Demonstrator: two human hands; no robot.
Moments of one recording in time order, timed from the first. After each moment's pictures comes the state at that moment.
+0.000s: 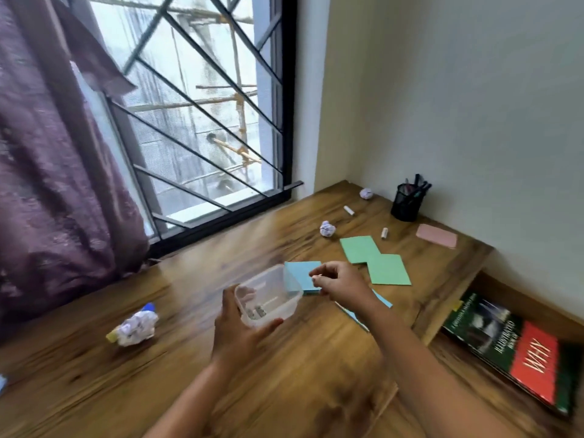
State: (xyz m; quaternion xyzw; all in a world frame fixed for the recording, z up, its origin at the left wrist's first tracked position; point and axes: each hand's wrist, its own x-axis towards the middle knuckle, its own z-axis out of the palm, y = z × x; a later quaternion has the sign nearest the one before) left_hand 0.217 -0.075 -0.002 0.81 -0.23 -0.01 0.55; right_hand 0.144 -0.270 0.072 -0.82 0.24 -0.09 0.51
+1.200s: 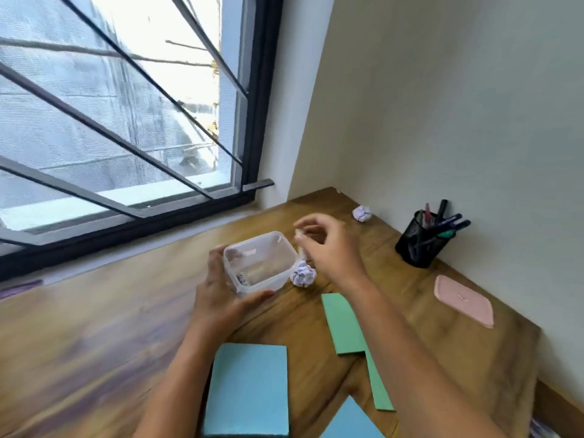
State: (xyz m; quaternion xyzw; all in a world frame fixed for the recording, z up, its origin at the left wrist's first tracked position) left_hand 0.410 -0.293 -0.060 0.78 -0.24 0.00 0.57; right_hand 0.345 -0.453 0.039 -0.87 0.19 -0.23 0.40
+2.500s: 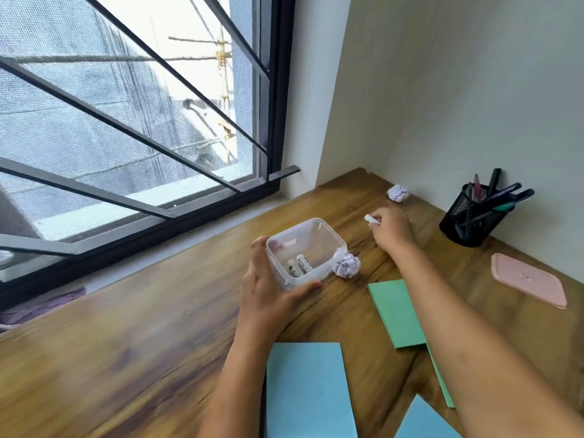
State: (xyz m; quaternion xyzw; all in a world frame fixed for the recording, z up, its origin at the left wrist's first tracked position) left_hand 0.415 -0.297 -0.061 0.79 -0.25 0.00 0.56; right_hand 0.400 -0.568 -0.043 -0.90 0.38 -0.15 0.14
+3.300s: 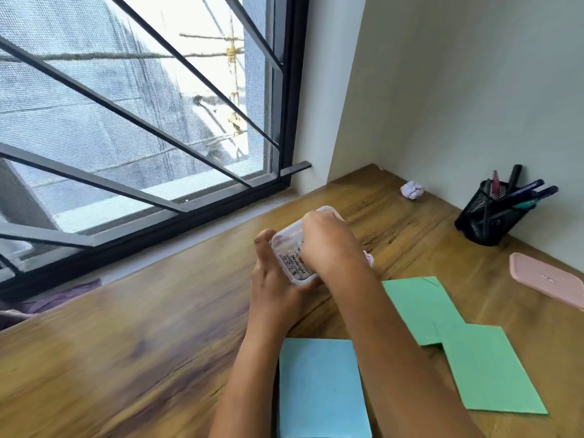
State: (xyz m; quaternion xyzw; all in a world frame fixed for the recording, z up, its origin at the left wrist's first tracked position) left_hand 0.416 -0.295 -0.060 0.78 -0.24 0.01 0.58; right_hand 0.397 -0.375 0.034 -0.96 0.26 -0.05 0.10
